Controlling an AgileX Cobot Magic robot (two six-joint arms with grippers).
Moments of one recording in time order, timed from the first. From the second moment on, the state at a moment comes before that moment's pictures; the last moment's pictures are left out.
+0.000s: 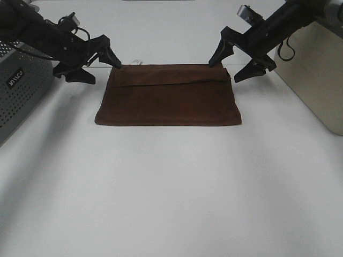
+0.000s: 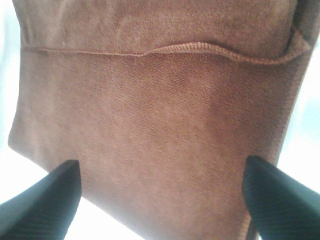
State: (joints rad) left arm -0.09 2.45 -1.99 -0.79 0.77 0.25; right arm 0.04 2.59 -2.37 0.62 1.21 -0.16
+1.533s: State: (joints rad) left arm -0.17 2.36 -1.63 -0.79 0.60 0.25; right arm 0.04 2.44 -1.87 0.62 0.98 -0.26
